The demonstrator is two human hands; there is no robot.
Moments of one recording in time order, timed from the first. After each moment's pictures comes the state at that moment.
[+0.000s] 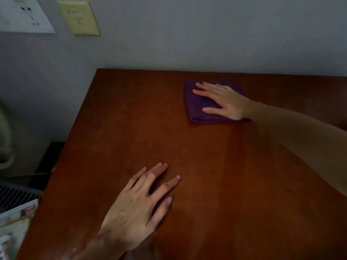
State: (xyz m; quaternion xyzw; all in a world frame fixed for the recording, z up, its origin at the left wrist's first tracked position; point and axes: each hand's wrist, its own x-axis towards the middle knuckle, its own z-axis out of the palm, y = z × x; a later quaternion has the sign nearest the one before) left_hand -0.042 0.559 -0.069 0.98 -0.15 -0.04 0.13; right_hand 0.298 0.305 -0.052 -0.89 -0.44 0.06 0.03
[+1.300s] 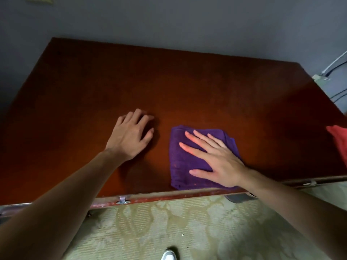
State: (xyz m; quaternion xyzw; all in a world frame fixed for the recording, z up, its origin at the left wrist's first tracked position) left_hand -0.033 0.442 -0.058 0.98 -0.11 0.03 0.16; right_hand -0.036 0.134 -0.059 -0.91 -0.42 0.07 0.05
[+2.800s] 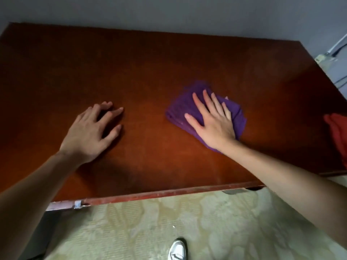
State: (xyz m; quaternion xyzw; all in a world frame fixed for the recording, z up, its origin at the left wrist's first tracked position) left_hand -0.031 0.425 -0.064 0.99 -0.06 -0.01 0.14; right_hand 0.045 0.089 -0.074 -0.99 -0.12 -0.03 0.09
